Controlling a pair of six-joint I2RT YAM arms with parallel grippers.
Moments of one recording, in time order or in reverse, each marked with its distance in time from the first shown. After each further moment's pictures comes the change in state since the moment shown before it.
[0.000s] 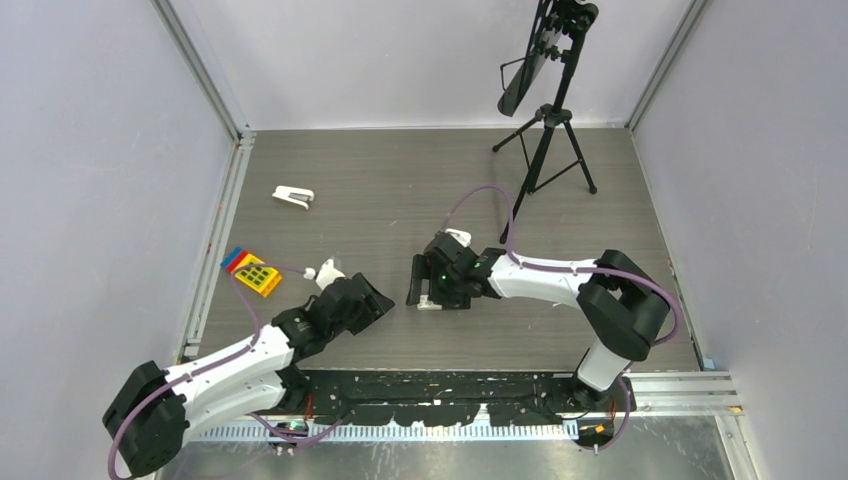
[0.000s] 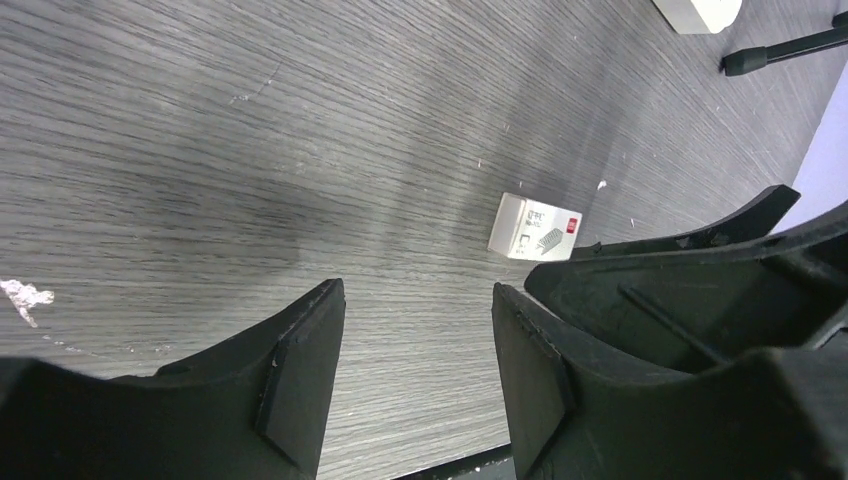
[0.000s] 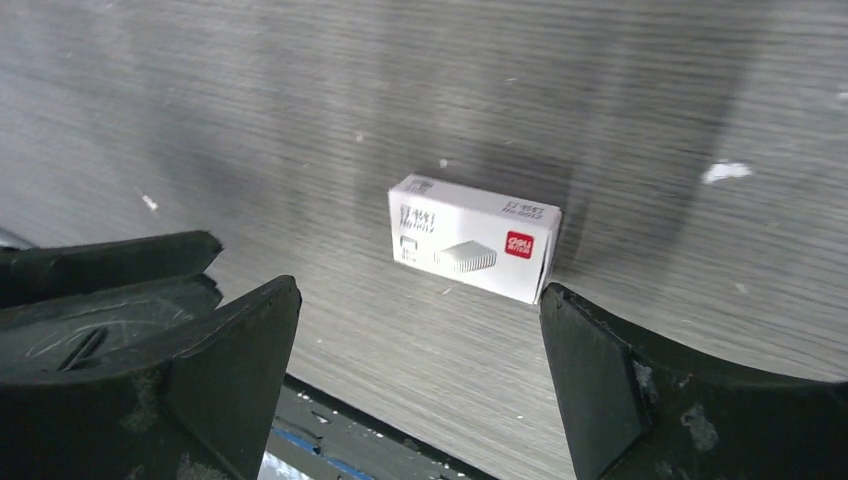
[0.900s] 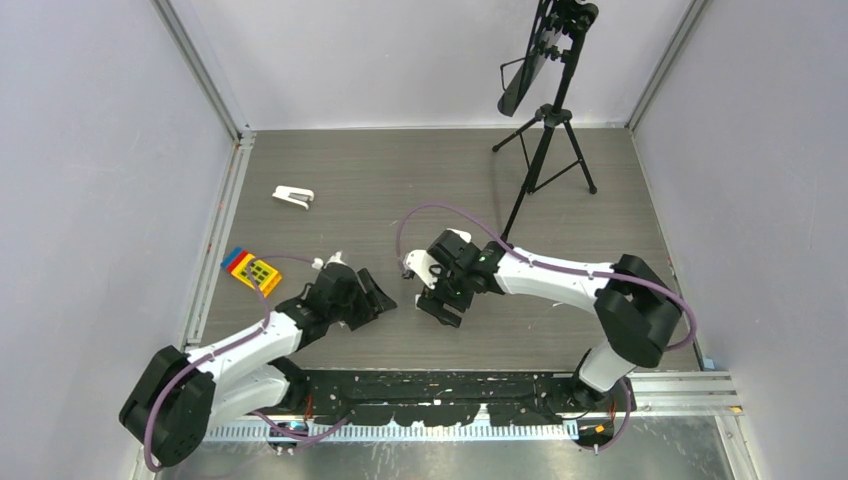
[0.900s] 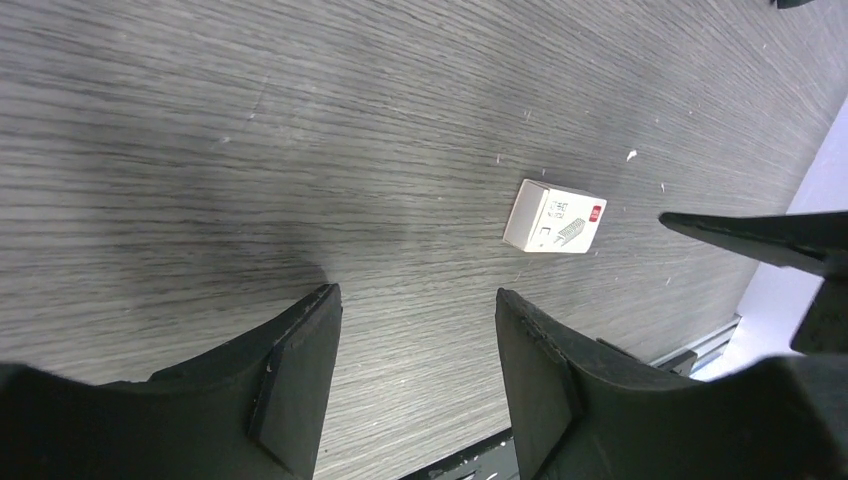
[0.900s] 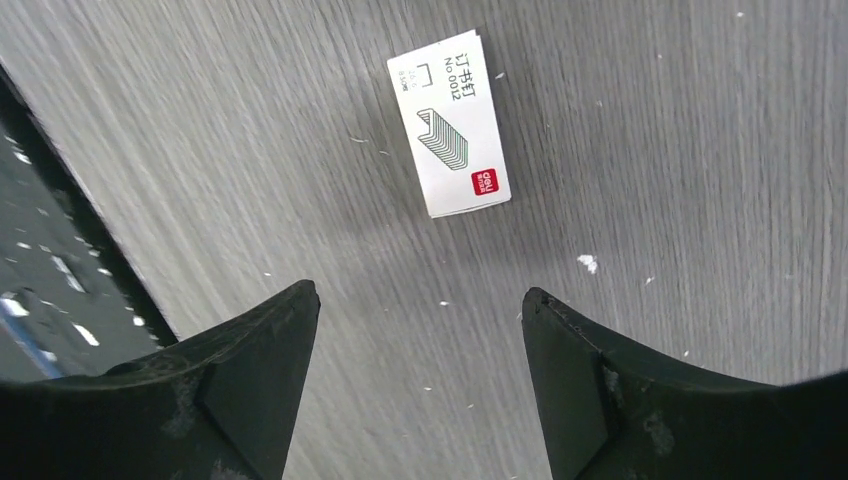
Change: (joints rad) left arm 0.191 0.132 0.010 0.080 0.286 0.189; right arm 0.018 -0.084 0.048 -0.211 -0.153 -1.195
